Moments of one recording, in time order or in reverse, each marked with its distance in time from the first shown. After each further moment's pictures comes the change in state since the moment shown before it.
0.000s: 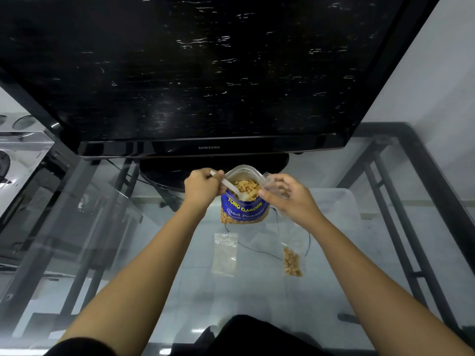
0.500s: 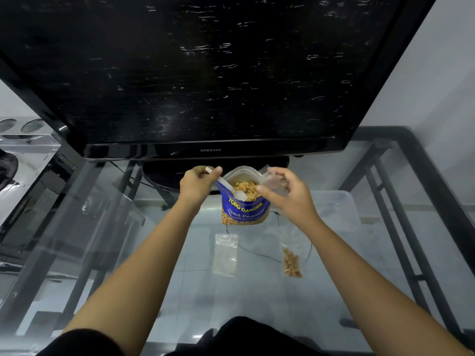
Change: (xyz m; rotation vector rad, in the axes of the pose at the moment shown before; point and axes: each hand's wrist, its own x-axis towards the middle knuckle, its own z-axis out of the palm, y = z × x) left_hand 0.003 0.002 -0.014 0.099 0.018 -0.006; right_hand -0.006 -0.014 0.005 -0.051 0.119 -0.163
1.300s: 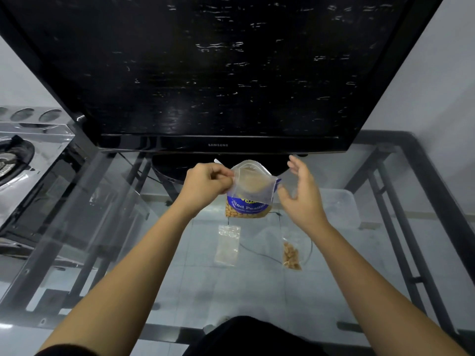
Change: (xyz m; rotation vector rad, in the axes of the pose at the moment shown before) left_hand -0.065 0.020 -0.025 0.037 -0.175 0.238; right_hand -0.030 -0.023 -0.007 -0.146 0.042 -0.032
